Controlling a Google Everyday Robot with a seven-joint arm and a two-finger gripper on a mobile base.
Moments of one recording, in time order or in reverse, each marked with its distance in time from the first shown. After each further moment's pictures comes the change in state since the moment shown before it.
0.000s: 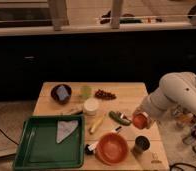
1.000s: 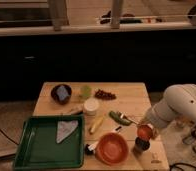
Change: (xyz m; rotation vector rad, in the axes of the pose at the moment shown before) arm -0.004 0.056 0.027 -0.038 -0.034 -0.072
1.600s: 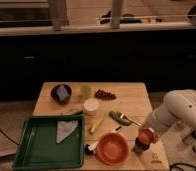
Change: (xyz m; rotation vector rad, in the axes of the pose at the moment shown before) arm 0.005 0.009 0.020 -0.030 -0.006 0.011
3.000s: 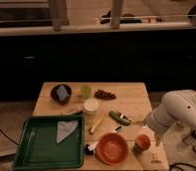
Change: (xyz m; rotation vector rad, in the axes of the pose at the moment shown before) arm -0.009 -0.001 -0.005 0.006 0.007 -0.034
